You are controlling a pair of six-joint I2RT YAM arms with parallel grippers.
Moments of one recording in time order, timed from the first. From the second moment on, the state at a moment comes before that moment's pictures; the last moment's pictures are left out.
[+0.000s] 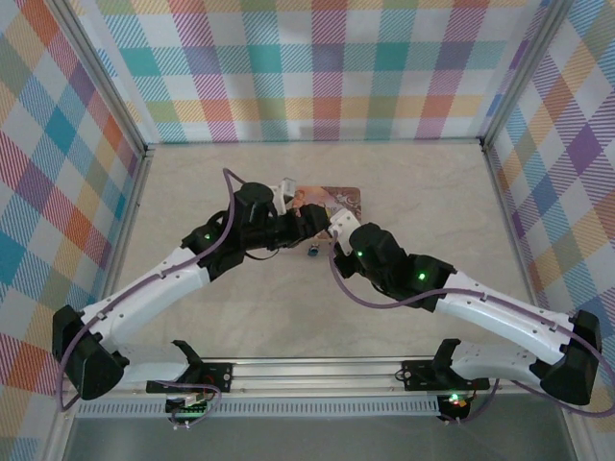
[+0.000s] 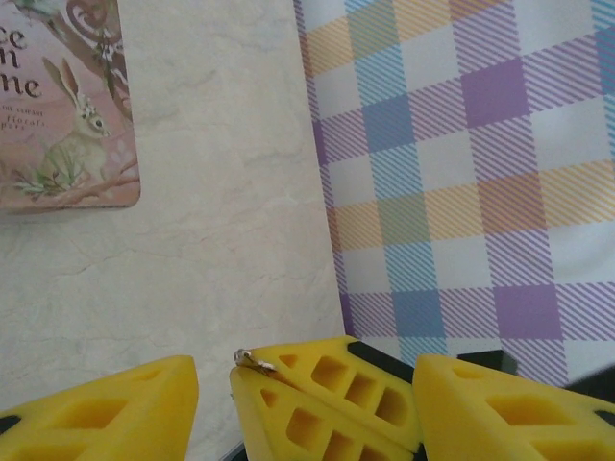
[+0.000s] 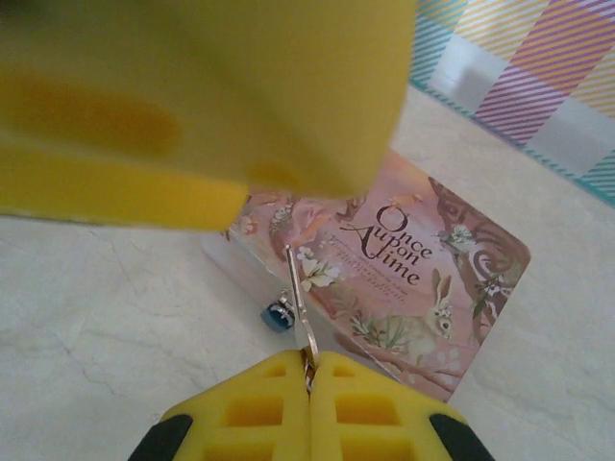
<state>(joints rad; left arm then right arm) -0.77 1.26 1.14 -0.32 0.29 -1.04 1.02 1.09 0.96 -0.41 0.38 0.00</state>
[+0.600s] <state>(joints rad) -0.79 1.31 1.17 -0.32 0.27 -1.06 1.05 1.08 0.94 -0.36 0.46 -0.04</state>
